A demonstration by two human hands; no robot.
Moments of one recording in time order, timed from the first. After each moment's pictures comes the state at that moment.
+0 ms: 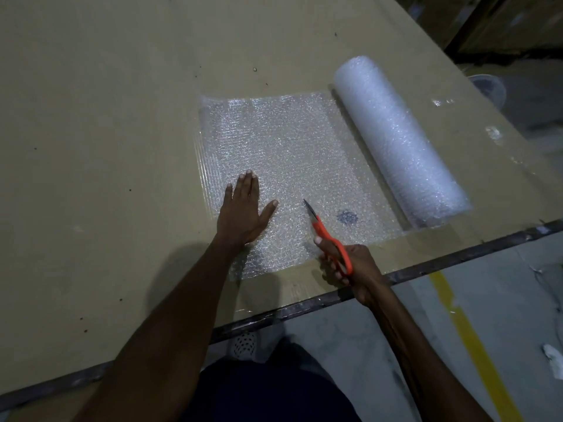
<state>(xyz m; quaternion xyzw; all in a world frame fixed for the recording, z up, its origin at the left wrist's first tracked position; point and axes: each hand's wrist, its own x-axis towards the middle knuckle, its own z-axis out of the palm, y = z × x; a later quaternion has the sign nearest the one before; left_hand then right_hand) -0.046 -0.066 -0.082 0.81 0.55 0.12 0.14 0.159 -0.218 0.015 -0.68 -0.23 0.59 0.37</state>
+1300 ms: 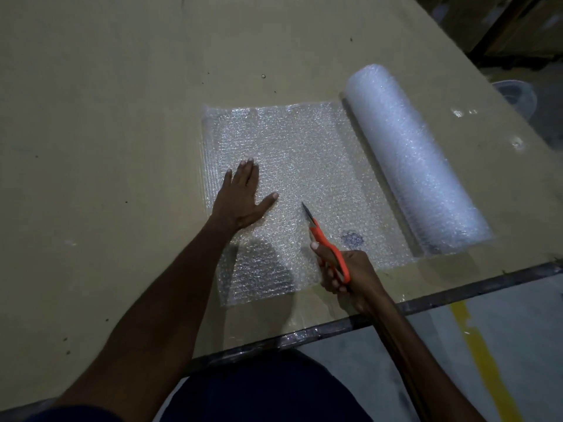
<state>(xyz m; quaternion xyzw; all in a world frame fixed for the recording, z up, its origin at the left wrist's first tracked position) -0.045 0.005 -0.074 0.83 0.54 0.08 0.13 0.169 -0.177 0.007 -0.66 -0.22 0.61 0.39</state>
